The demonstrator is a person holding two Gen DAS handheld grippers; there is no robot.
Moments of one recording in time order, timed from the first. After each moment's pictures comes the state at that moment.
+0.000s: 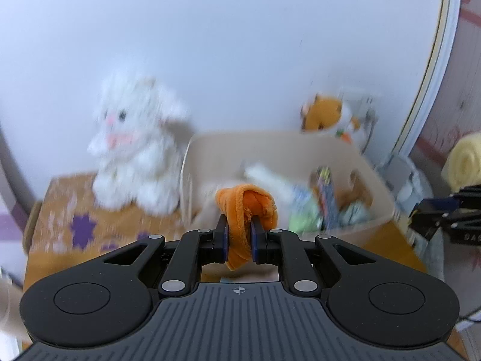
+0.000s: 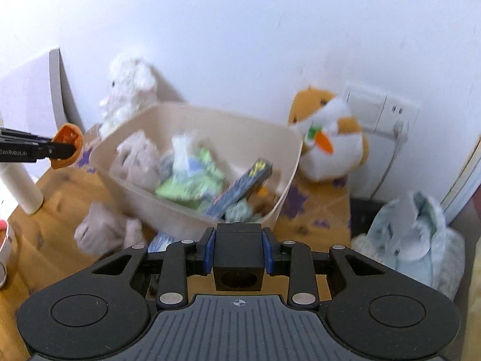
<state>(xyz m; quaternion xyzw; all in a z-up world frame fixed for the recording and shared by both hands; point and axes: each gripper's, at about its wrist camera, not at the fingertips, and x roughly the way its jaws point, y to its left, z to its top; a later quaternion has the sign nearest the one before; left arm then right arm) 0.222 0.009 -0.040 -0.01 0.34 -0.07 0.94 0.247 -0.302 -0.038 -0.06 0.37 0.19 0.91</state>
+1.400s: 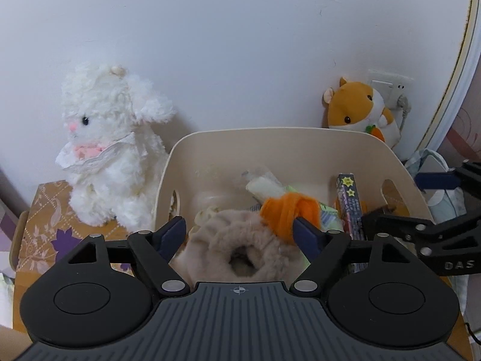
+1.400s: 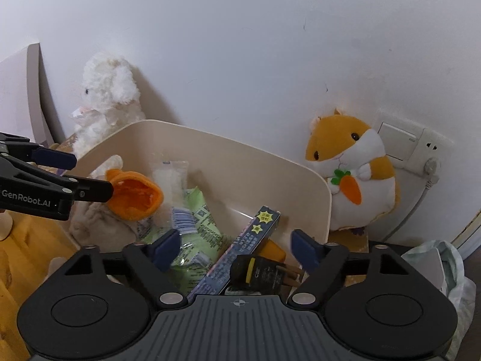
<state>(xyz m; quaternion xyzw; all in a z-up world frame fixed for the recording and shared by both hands) 0.300 -0.020 -0.073 0.01 0.39 -0.03 0.92 0.321 -0.245 -0.068 -0.09 0.37 0.18 0.91</state>
